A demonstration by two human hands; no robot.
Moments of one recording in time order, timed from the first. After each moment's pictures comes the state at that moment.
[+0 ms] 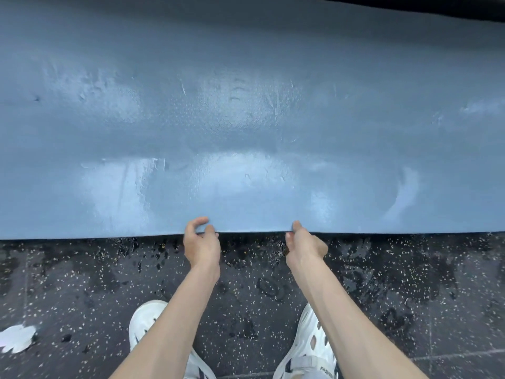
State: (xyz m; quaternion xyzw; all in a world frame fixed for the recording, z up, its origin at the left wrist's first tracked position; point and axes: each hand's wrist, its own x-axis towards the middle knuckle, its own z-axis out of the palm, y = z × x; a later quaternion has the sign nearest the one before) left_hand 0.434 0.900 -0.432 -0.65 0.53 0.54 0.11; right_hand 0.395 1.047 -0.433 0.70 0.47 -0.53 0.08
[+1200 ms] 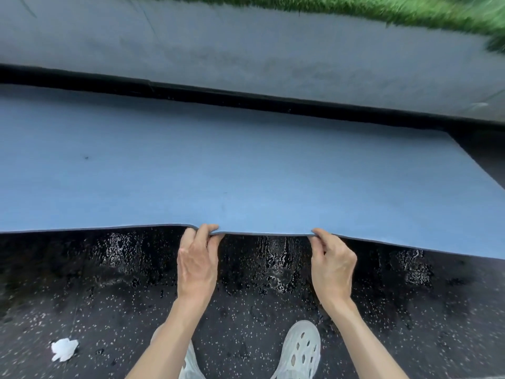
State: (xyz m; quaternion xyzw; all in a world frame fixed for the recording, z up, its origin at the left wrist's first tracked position) left_hand 0.404 0.858 -0.238 -0.24 0.89 0.38 -0.04; right_hand 0.362 1.073 -0.218 0.06 0.96 -0.27 -0.03
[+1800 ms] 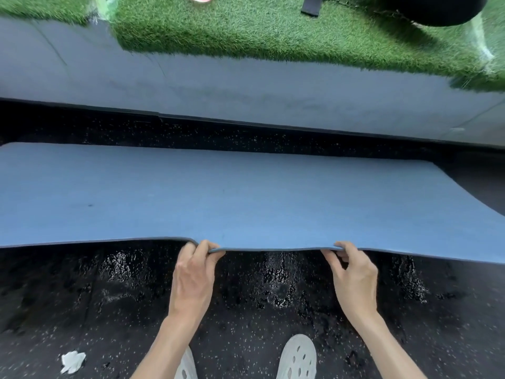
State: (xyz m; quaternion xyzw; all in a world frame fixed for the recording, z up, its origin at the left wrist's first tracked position) left_hand 0.408 0.851 -0.176 -0.20 0.91 0.36 -0.02; right_hand 0.352 1.124 -0.168 0.08 0.96 -0.27 0.02
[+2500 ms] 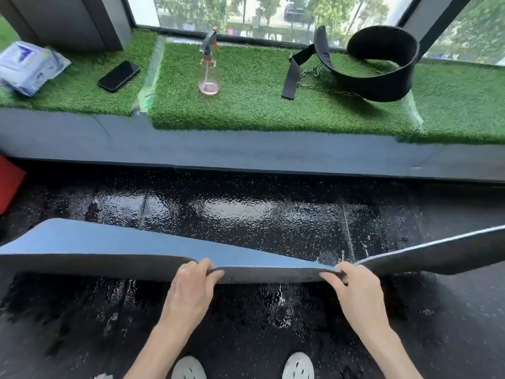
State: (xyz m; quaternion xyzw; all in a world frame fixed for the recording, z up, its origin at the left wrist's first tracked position) left_hand 0.396 0.810 -0.016 -0.15 0.94 0.30 0.09; right_hand 0.352 1.113 0.001 0.05 0.98 -0.18 0.05
